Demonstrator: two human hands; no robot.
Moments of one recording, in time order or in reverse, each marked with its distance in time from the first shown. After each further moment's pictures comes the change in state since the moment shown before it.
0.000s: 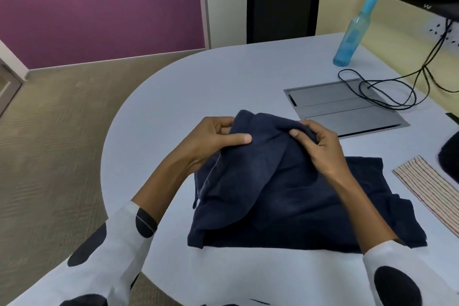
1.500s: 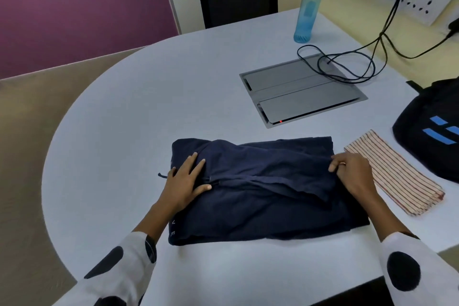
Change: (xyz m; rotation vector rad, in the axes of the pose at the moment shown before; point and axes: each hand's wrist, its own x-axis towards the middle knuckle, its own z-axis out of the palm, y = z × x) left_hand 0.068 -0.185 0.103 1.231 0.033 -0.102; right_hand -0.044 0.196 -0.225 -0.745 0.166 0.346
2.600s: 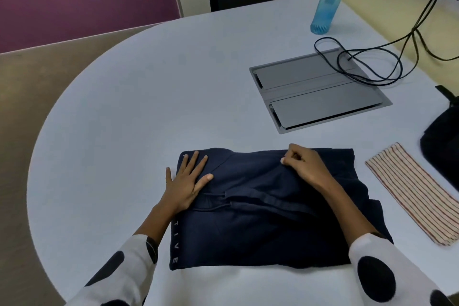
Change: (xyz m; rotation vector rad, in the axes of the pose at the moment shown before) left_hand 0.054 -0.030 0.014 -0.190 -0.055 -0.086; right_hand 0.038 -0.118 0.062 0.293 -0.466 -0.011
